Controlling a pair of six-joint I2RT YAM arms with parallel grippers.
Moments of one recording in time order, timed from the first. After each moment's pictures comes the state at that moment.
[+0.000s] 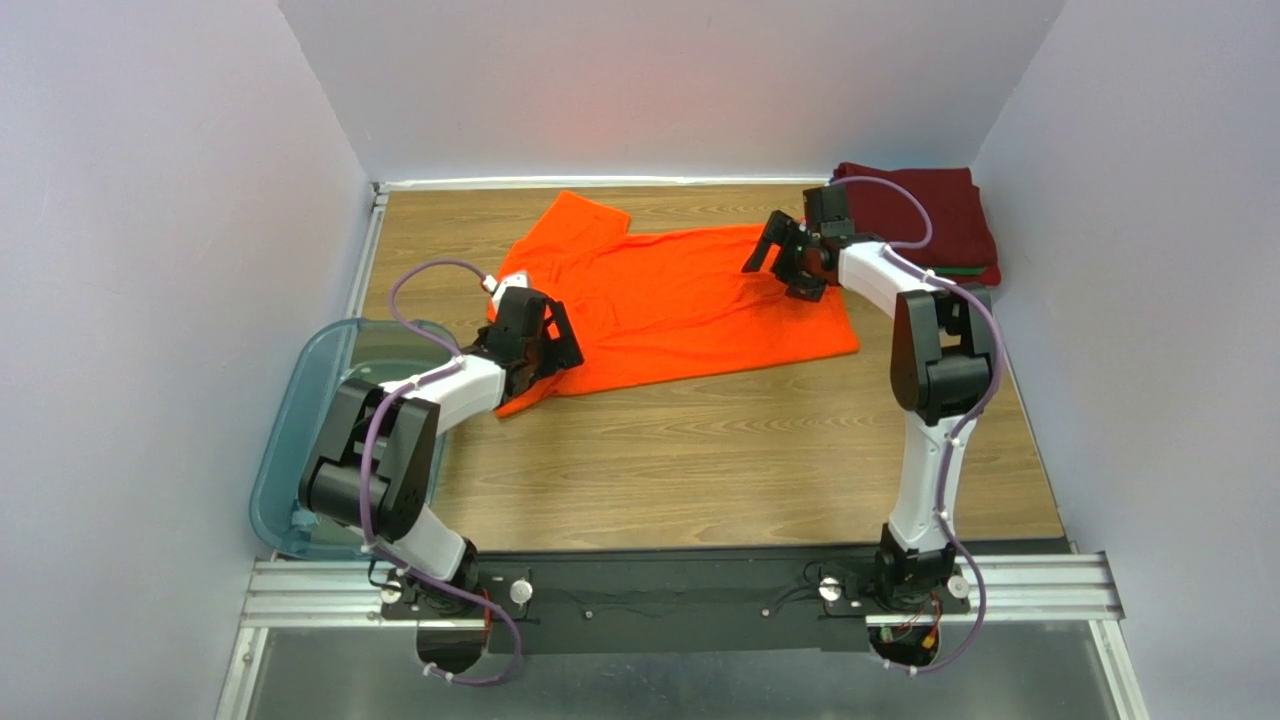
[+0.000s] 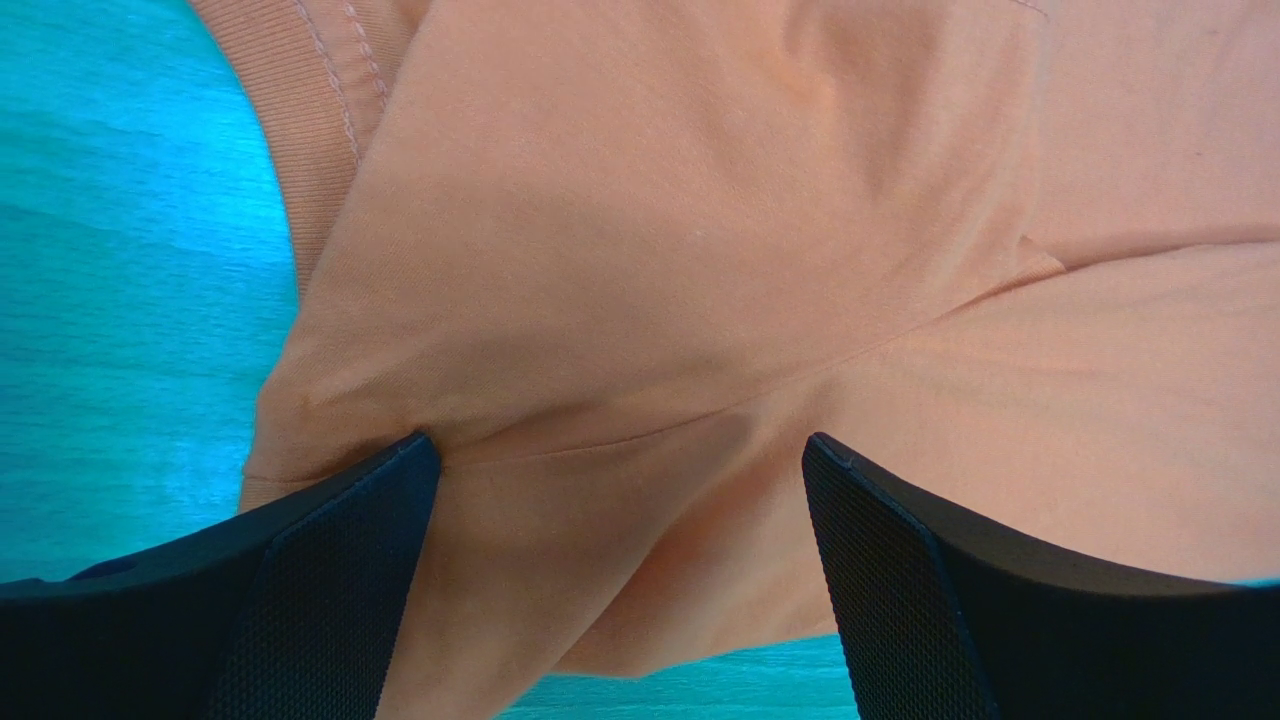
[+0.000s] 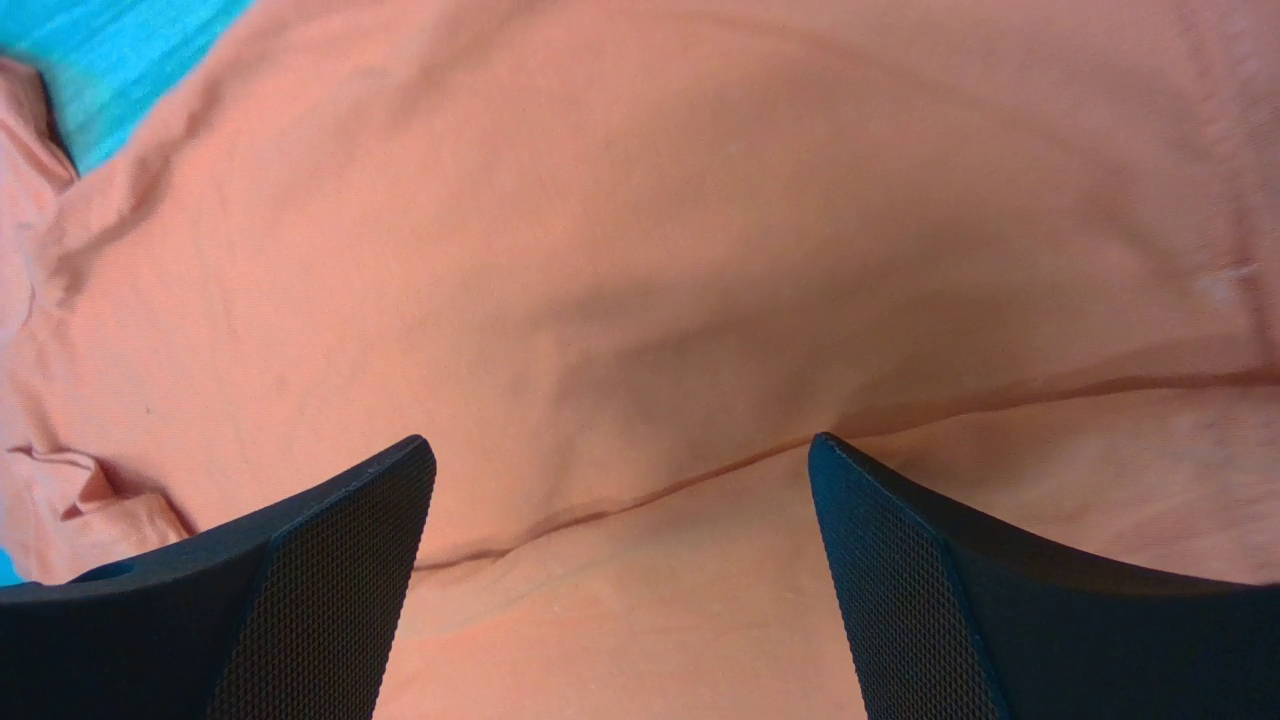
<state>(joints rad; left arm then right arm) -0.32 1.56 0.75 0.01 -0.15 -0.57 0.17 2.11 1.54 -0.29 -0.12 0.59</state>
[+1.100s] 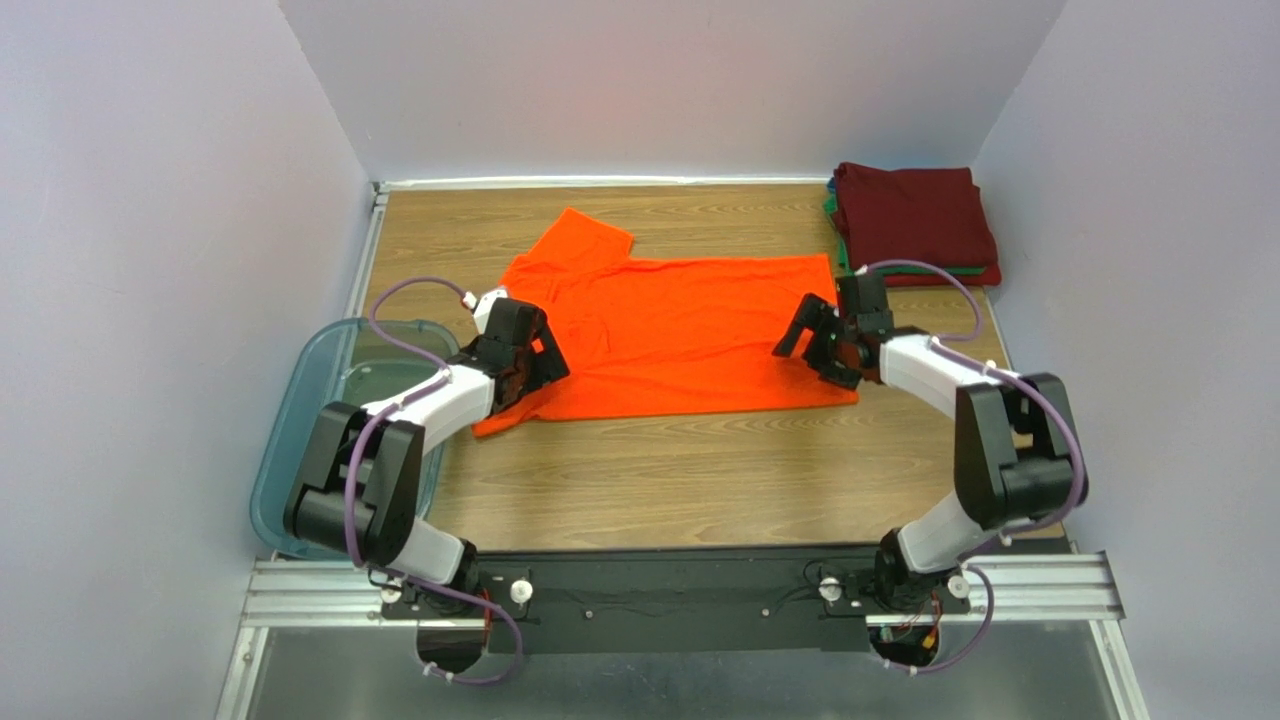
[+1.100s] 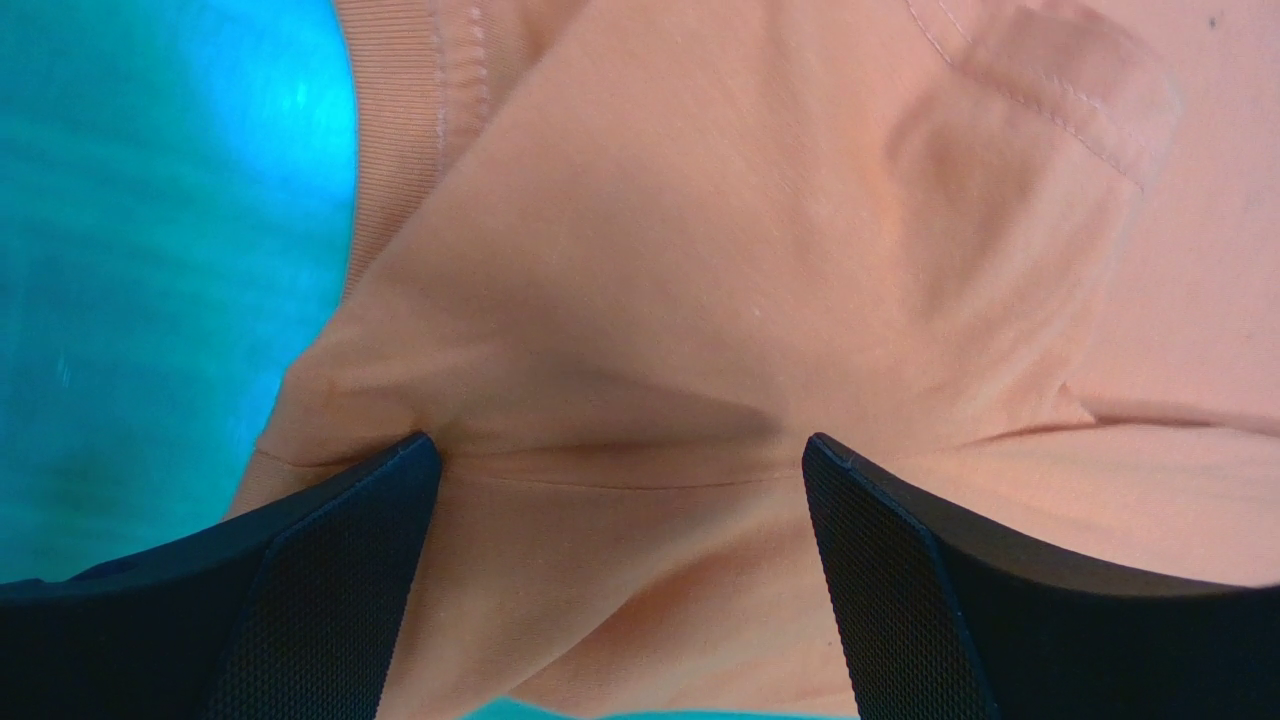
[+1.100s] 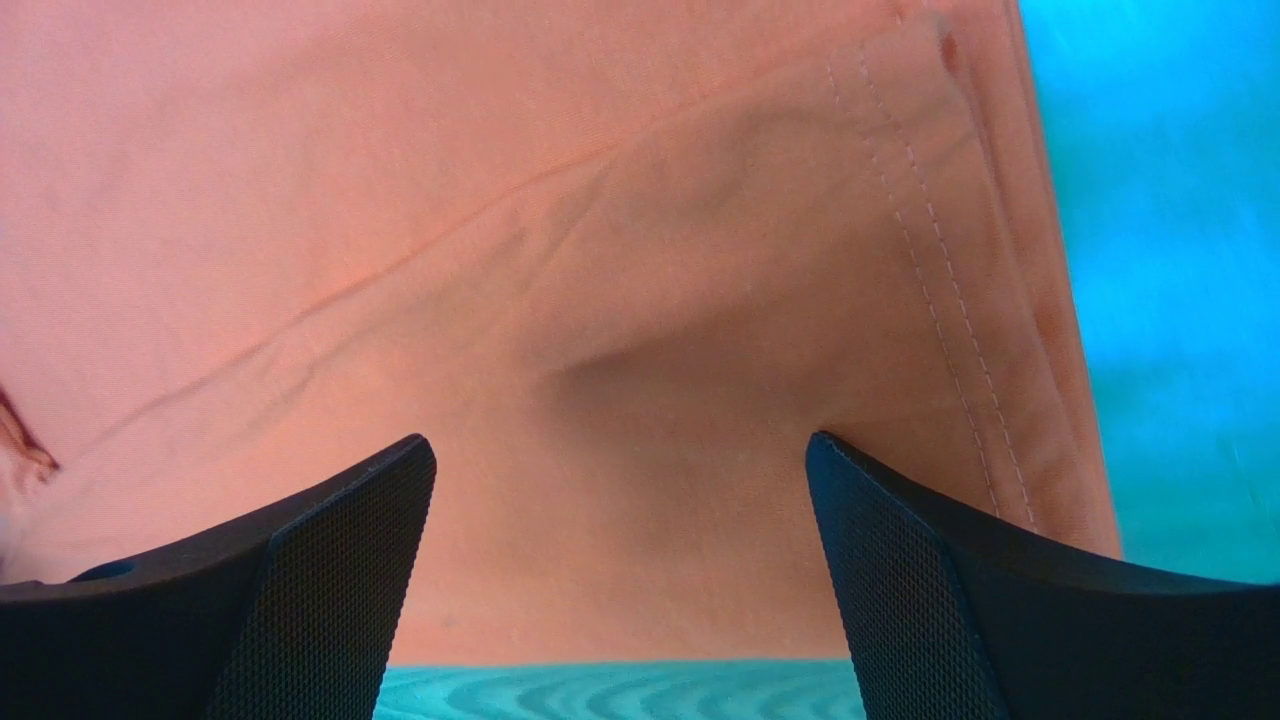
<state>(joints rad) -0.30 1.49 0.71 -0.12 -0.21 -0.64 0.16 1.61 0.85 -0.18 -0.04 0.61</state>
